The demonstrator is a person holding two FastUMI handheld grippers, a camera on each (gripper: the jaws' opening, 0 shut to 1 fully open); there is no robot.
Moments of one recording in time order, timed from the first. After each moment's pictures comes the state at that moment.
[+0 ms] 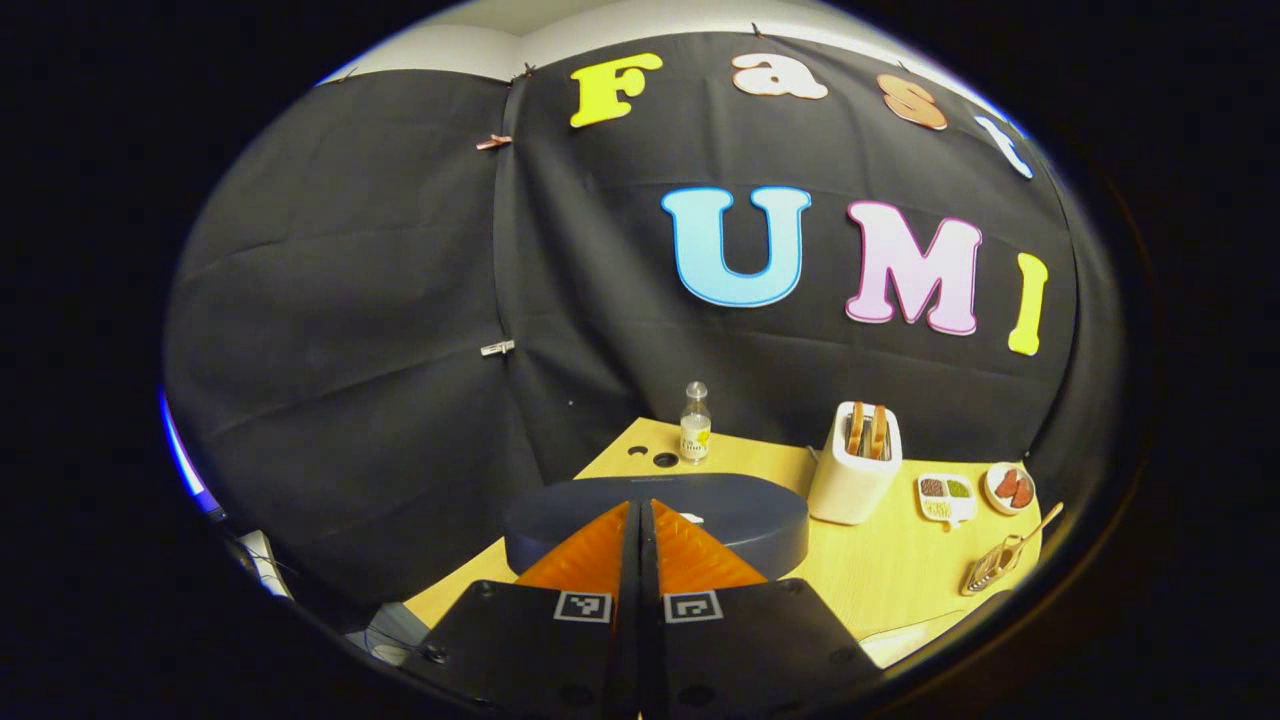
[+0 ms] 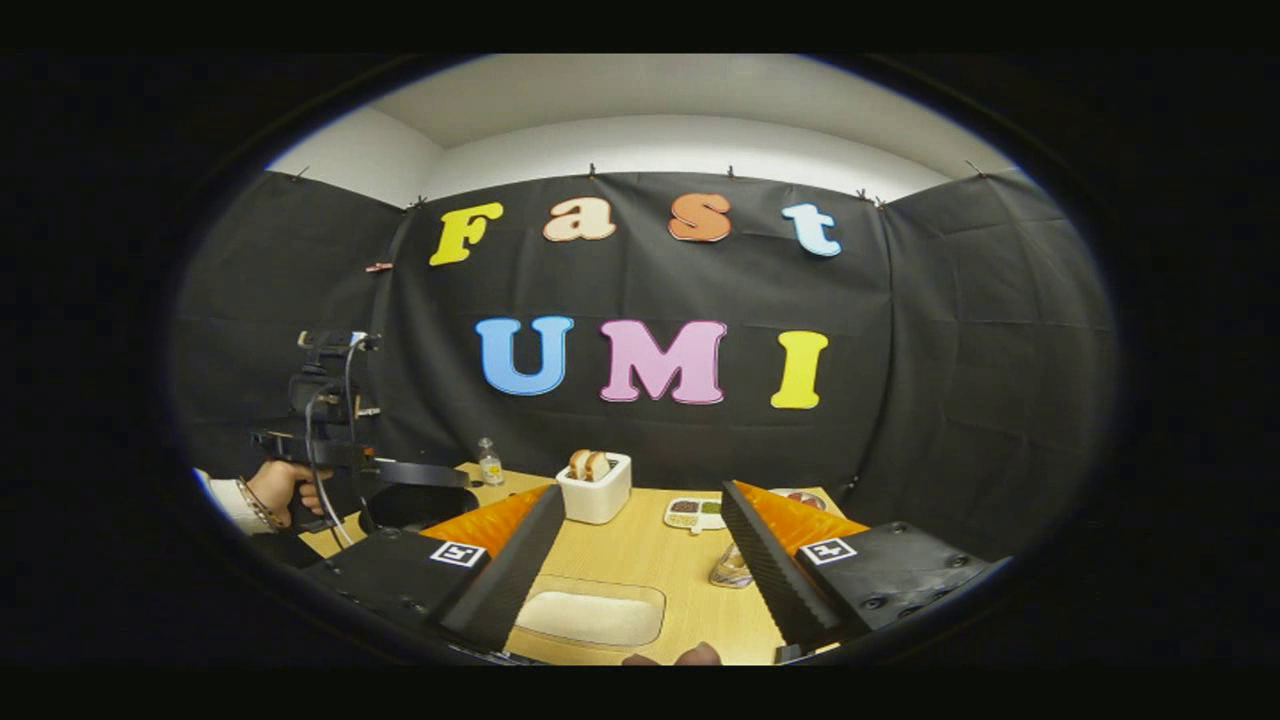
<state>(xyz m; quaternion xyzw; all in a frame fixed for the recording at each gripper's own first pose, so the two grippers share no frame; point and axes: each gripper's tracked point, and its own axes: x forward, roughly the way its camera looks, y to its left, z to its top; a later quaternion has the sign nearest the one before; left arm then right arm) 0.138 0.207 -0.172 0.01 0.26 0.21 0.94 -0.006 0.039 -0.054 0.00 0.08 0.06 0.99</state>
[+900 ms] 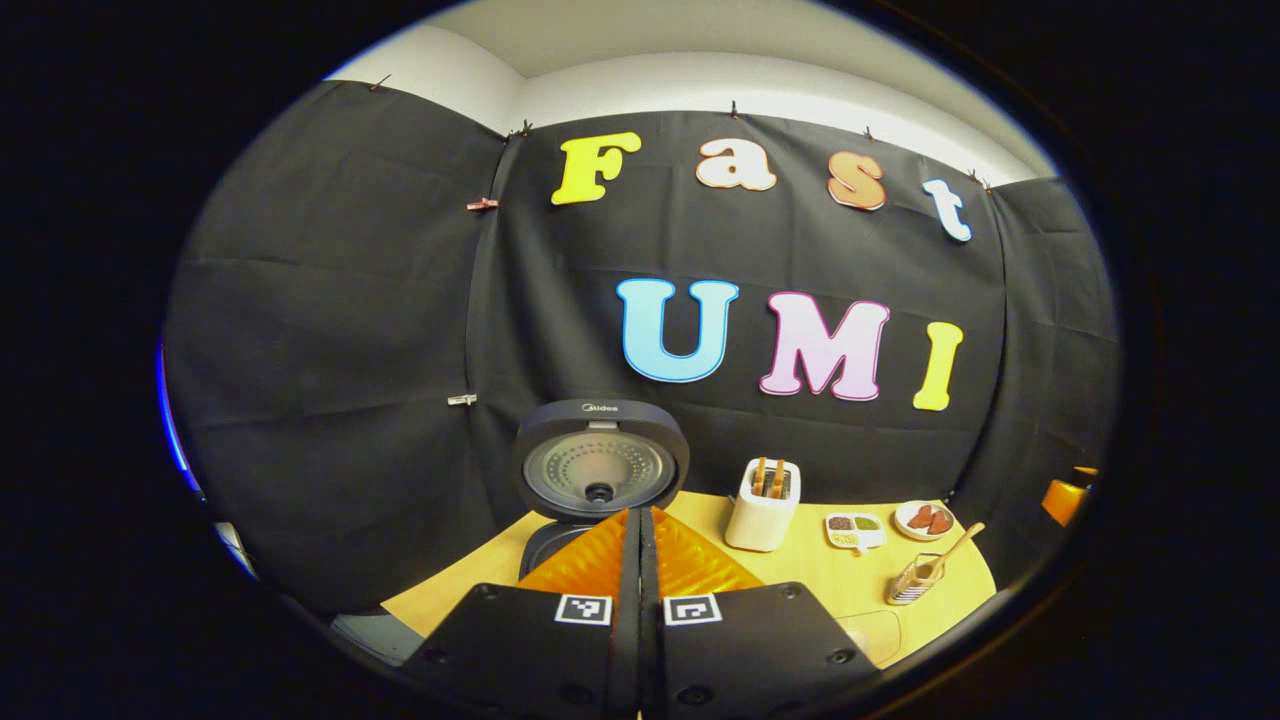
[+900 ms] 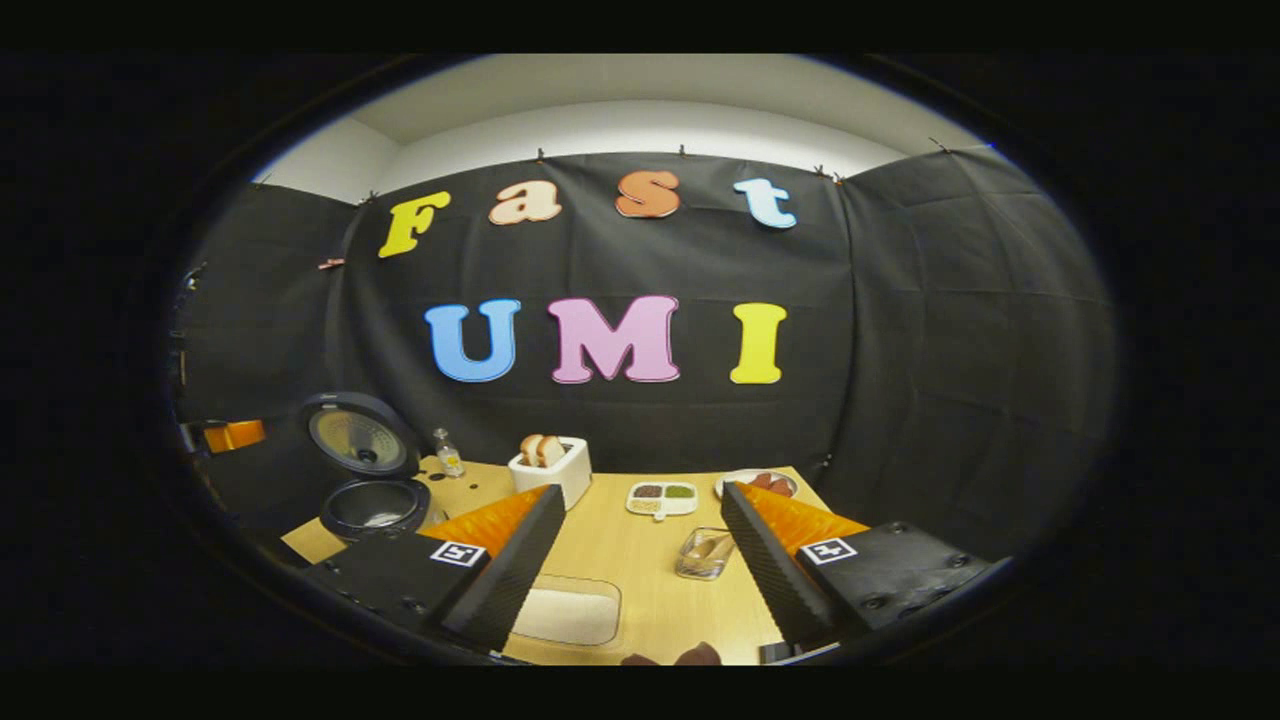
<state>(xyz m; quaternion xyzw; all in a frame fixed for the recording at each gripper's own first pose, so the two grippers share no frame) 0.034 0.128 -0.088 -0.02 0.15 0.12 0.98 0.023 -0.031 -0.103 0.02 0.12 0.01 0.99</state>
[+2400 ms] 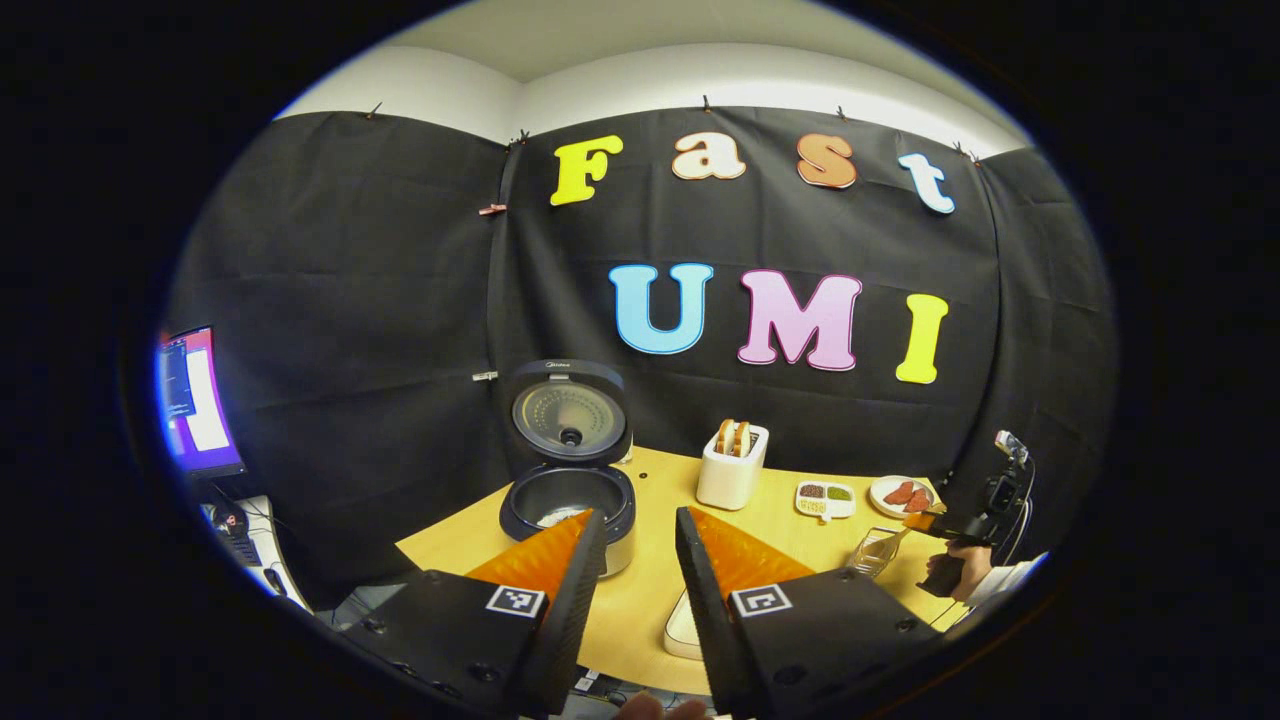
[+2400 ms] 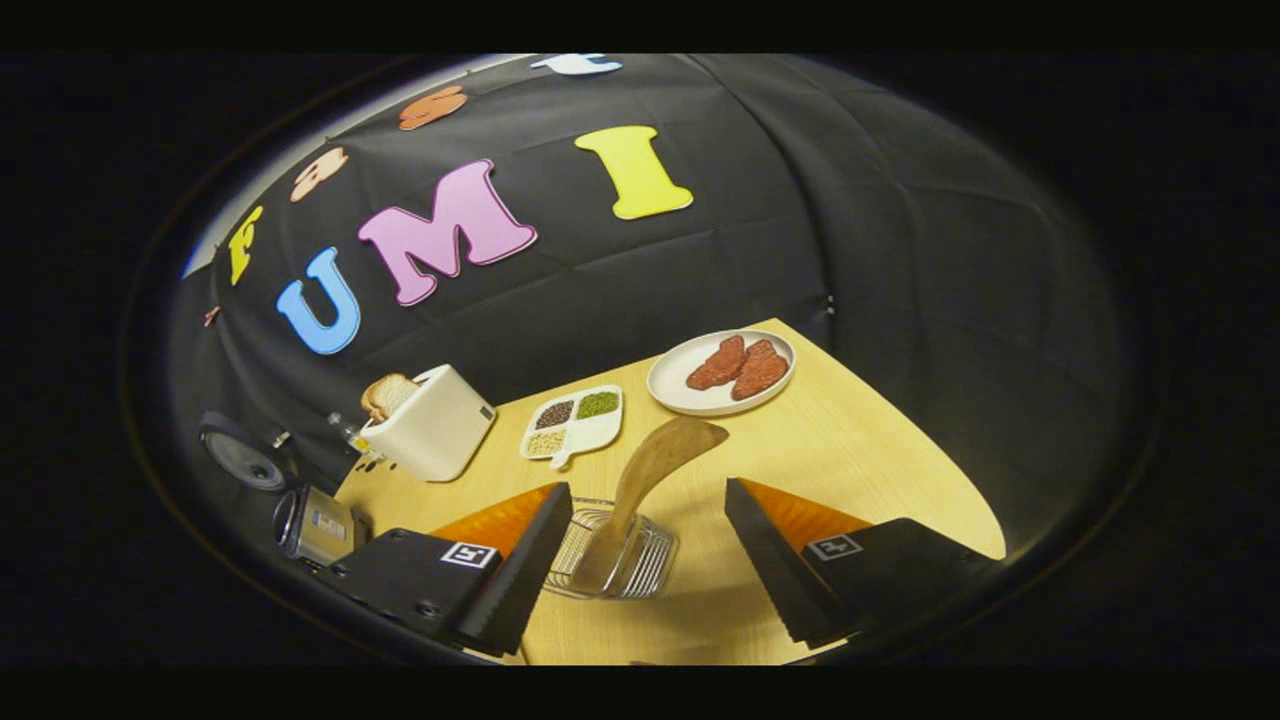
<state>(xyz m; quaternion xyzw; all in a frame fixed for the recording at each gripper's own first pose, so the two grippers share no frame) -0.055 -0.023 -0.083 0.00 0.19 0.18 0.96 0.206 -0.168 -0.393 0.20 0.31 -0.03 0.93</state>
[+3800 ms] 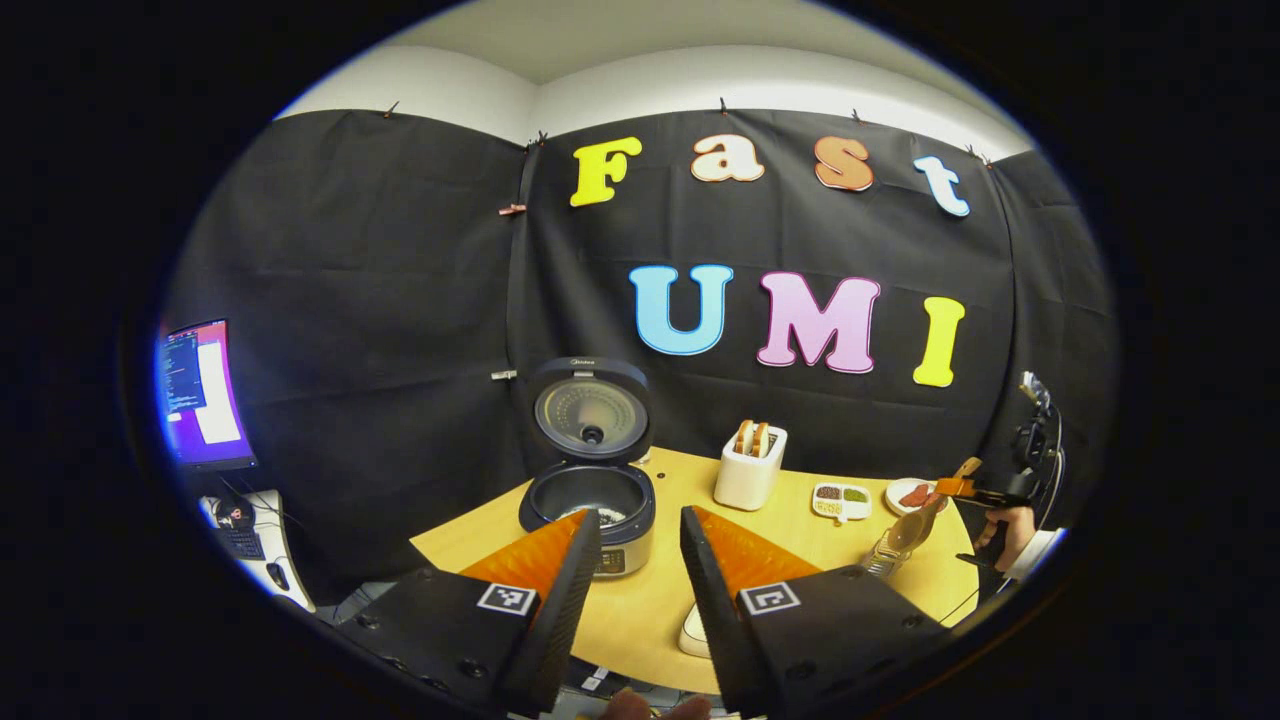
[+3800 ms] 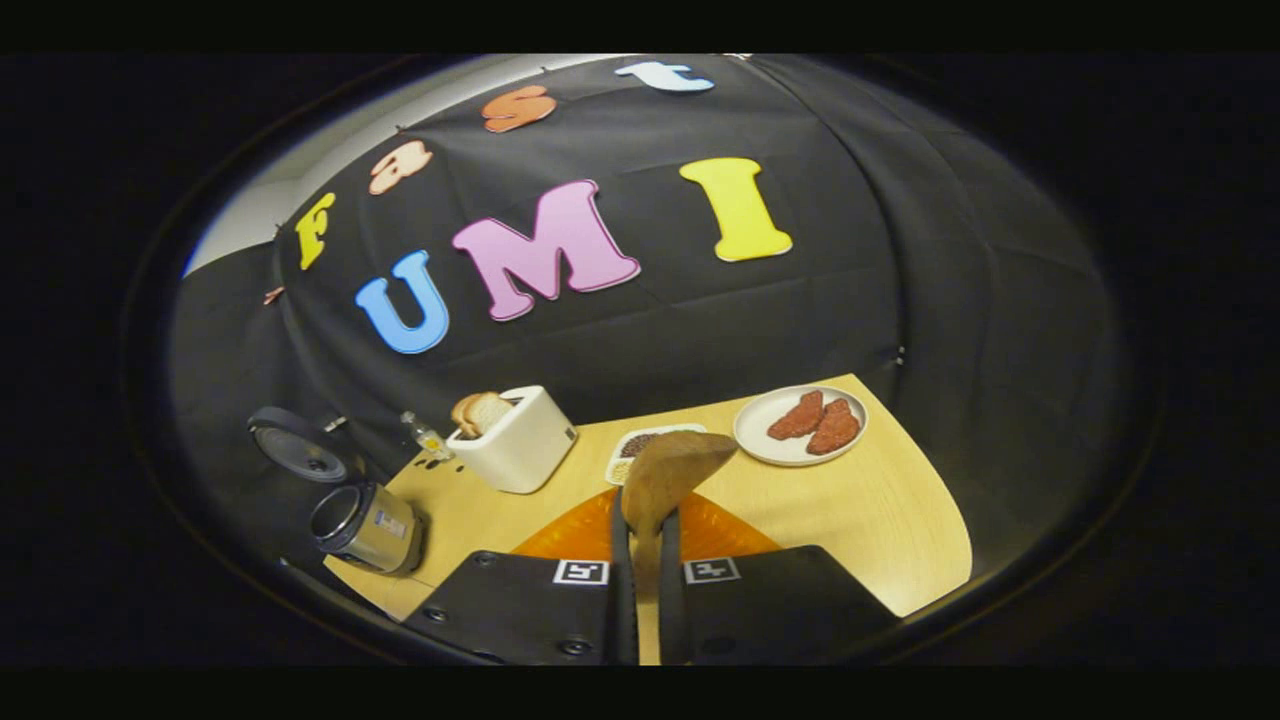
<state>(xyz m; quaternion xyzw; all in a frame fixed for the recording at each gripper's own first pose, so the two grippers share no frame) -0.065 -0.003 -0.083 0.01 0.18 0.20 0.96 0.198 -0.105 -0.263 0.17 0.26 0.09 0.95</state>
